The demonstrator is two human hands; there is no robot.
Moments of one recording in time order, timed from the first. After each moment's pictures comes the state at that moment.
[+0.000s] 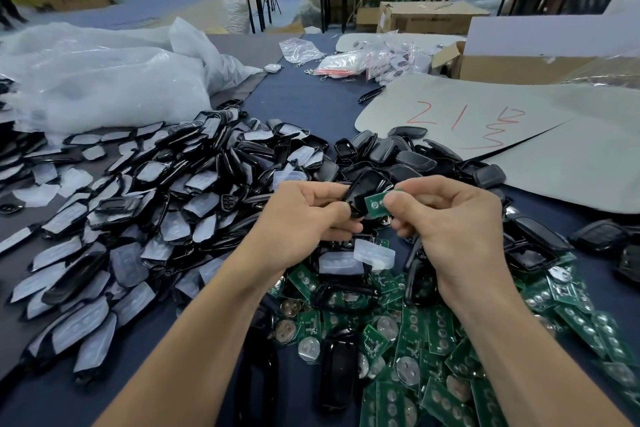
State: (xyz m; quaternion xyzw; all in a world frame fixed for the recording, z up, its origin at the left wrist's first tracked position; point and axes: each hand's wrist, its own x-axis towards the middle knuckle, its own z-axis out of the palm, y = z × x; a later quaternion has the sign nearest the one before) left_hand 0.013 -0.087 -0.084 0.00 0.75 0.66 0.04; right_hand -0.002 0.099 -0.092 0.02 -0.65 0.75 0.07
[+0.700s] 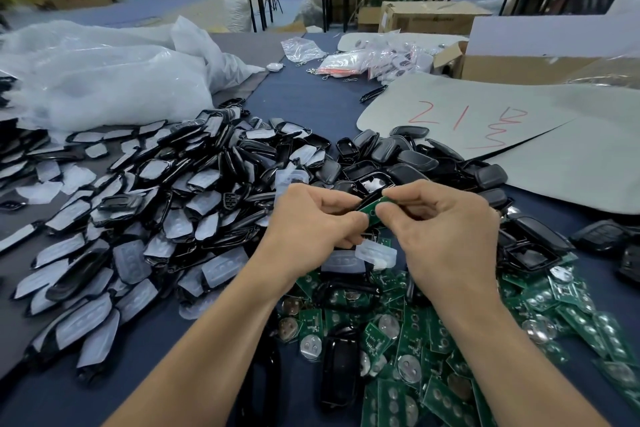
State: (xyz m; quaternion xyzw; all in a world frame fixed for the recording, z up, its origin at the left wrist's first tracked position) left_hand 0.018 -0.074 -0.088 -0.02 0.77 0.63 -0.02; right_hand 0.013 0.090 -0.087 0.07 -0.81 0.55 0.20
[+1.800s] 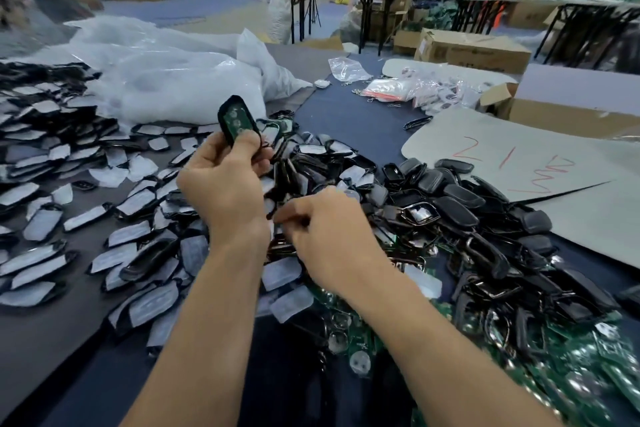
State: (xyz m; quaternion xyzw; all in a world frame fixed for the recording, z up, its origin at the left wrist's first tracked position) left_hand 0.016 -0.170 -0.042 -0.24 0.45 0.73 -0.46; right_hand 0.012 -0.049 -0.063 0.33 -0.87 0.37 0.00
